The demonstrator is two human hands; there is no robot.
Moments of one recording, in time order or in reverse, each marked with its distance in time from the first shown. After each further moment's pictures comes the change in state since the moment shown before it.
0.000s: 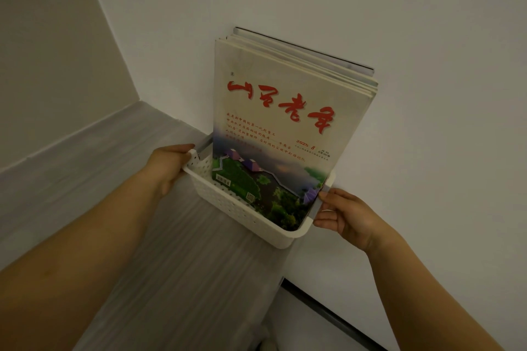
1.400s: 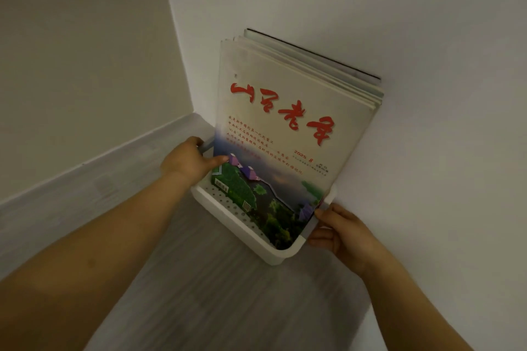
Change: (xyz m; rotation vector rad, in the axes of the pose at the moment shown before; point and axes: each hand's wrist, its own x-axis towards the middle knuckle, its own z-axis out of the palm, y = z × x) left_hand 0.103 0.032 -0.074 0.891 0.277 0.140; right_hand 0.102 -0.014 0.118 -0.040 -0.162 0.034
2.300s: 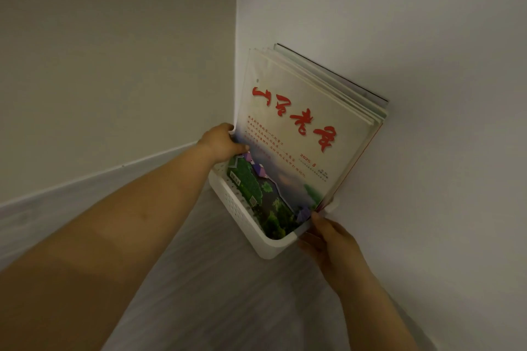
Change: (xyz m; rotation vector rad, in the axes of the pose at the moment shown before) left_hand 0.057 0.003 -0.034 -0.307 -0.105 0.032; right_hand 0.050 -0.006 0.059 0.075 0.196 0.060
